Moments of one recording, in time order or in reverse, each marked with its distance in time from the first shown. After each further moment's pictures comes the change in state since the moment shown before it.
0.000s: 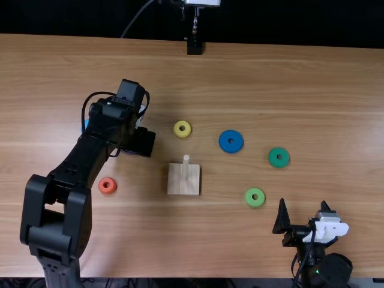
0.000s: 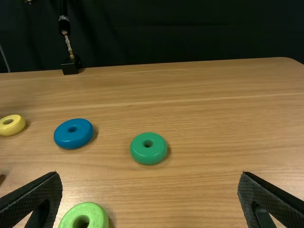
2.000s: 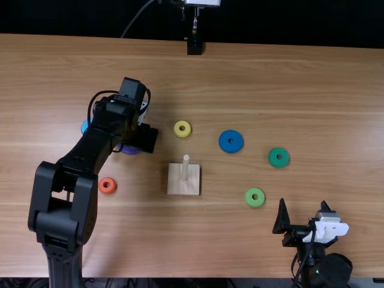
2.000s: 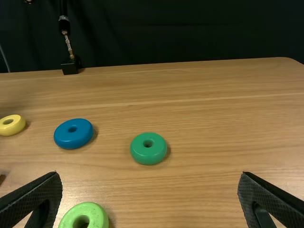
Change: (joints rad) left arm 0.018 0.095 0.028 0.082 0.038 0.044; right arm 0.000 0.000 0.000 0.000 0.000 0.000
